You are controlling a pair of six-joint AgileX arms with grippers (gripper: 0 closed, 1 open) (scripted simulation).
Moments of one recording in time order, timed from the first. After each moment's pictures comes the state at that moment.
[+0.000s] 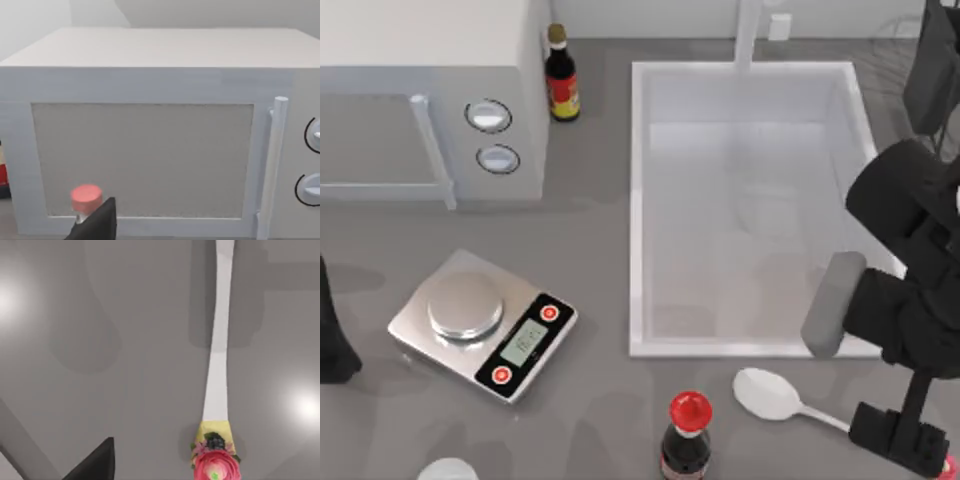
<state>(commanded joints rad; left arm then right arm) 0.00 0.00 0.00 0.00 0.00 0.00 0.58 1.49 0.96 -1.03 0.01 -0.51</state>
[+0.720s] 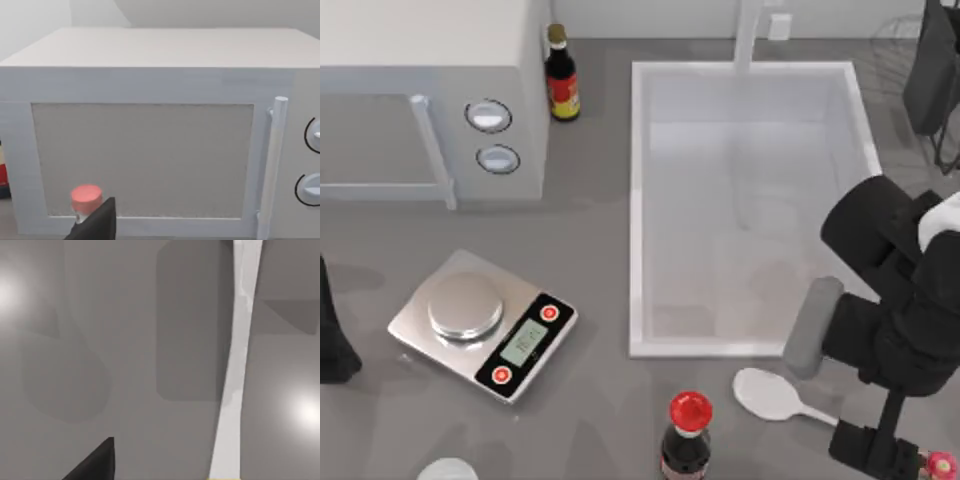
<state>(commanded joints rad) 0.00 0.00 0.00 0.00 0.00 0.00 0.58 1.58 0.88 -0.88 0.01 -0.52</state>
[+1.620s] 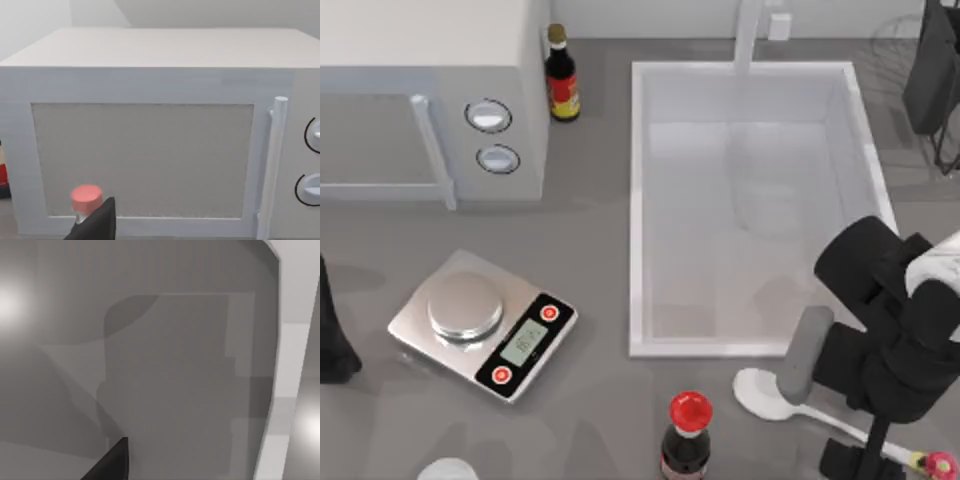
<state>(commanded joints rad) 0.00 0.00 0.00 0.00 0.00 0.00 0.59 1.71 0.74 -0.60 0.01 -0.52</state>
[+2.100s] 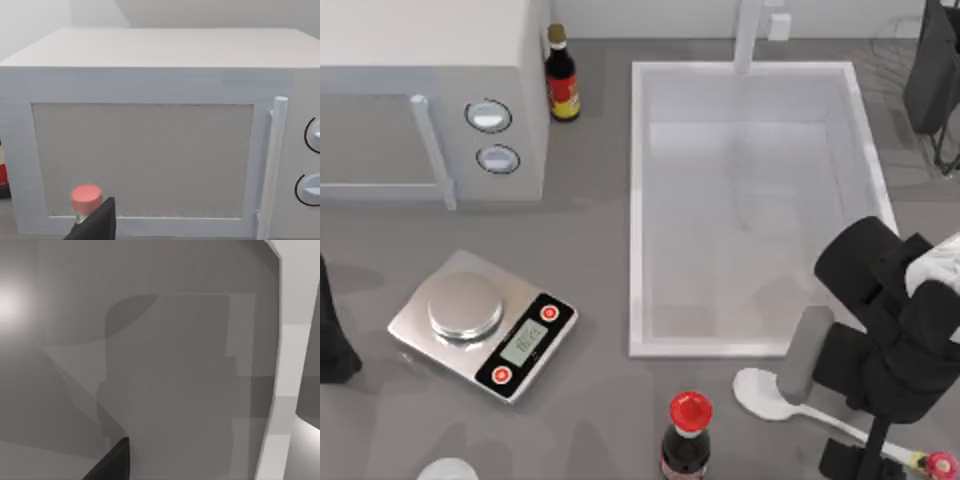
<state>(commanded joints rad) 0.00 0.00 0.00 0.00 0.00 0.00 0.59 1.71 0.74 -0.60 0.01 -0.52</state>
